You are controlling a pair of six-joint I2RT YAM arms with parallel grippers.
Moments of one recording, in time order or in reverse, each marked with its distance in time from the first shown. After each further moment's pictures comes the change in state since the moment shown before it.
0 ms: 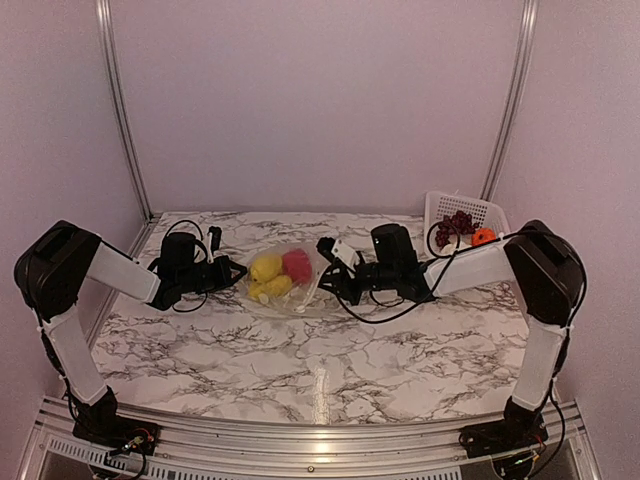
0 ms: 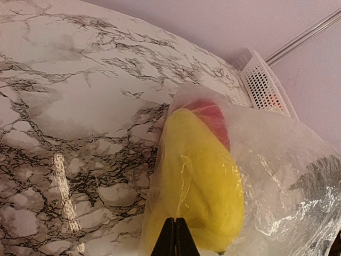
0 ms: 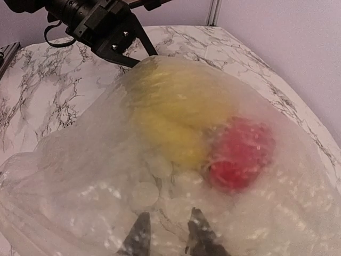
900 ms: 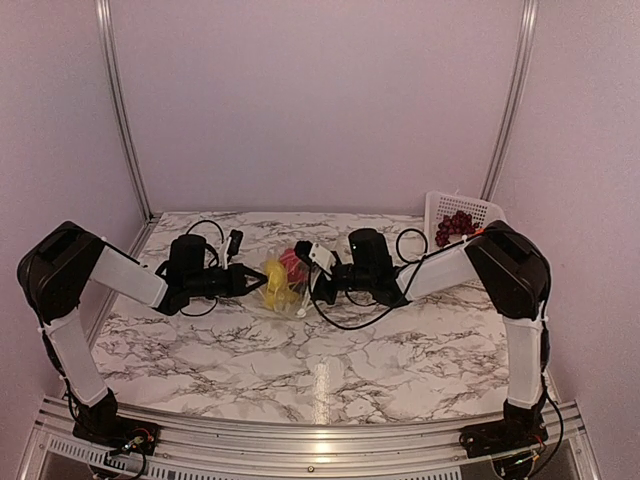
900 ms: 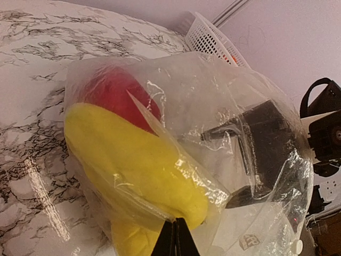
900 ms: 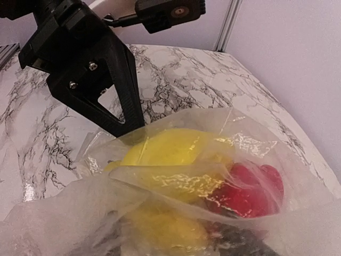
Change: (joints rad) left arm -0.087 0.002 0.000 0.044 0.172 0.046; right arm 0.056 0.211 0.155 0.169 0.002 -0.039
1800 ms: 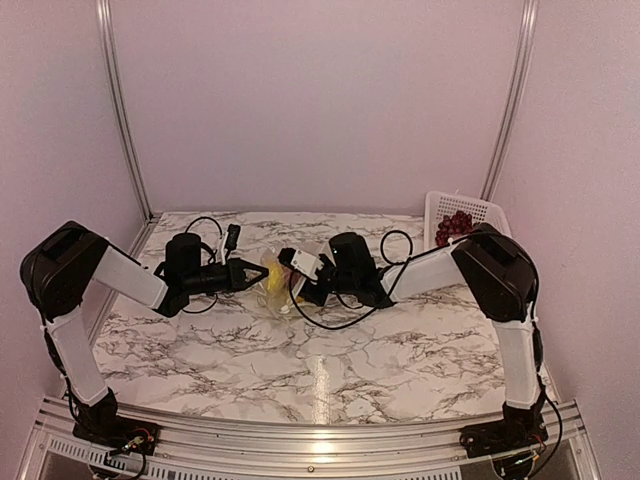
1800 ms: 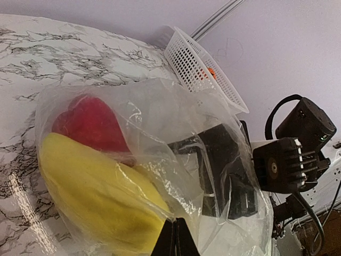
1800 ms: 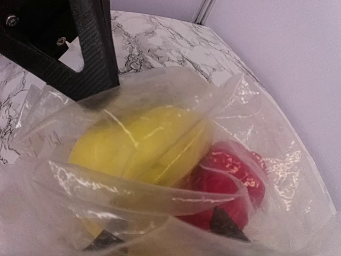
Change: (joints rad) left arm 0.011 0.021 -0.013 0.162 0.081 -0.078; right arm 0.047 0.060 0.090 -0.105 0.236 -0.103
